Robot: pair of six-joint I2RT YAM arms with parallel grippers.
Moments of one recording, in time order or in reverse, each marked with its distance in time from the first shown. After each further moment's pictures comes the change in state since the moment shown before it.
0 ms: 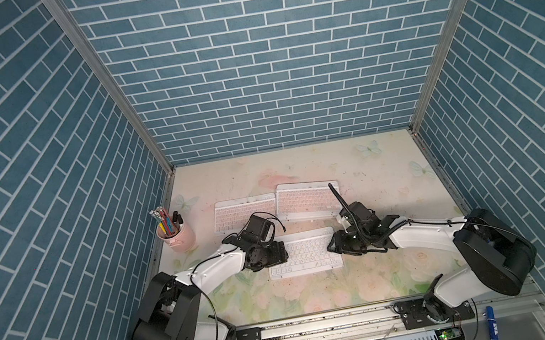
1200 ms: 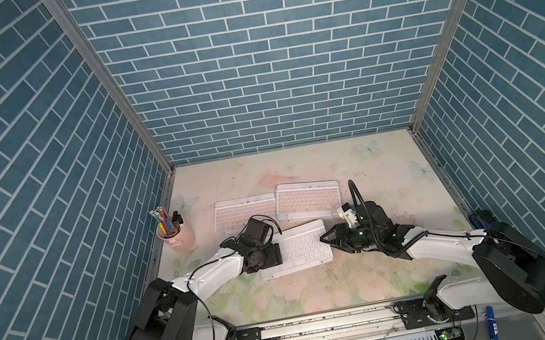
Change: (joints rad) left arm -0.008 -0.048 -0.042 -0.006 -0.120 -0.005; right arm -0.027 -0.147 -0.159 0.404 -0.207 0.239
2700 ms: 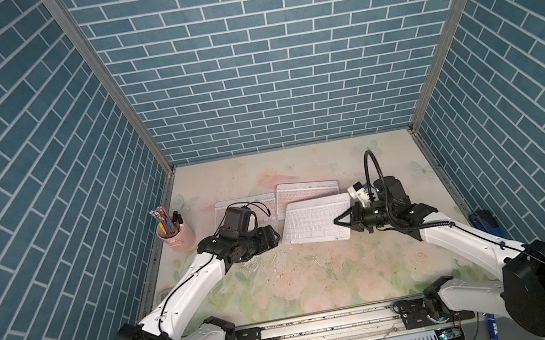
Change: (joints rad) left arm 0.126 -0.209 0.146 -0.126 0.176 -0.019; right arm -0.253 -0.124 0.236 -0.391 -0.205 -0.211
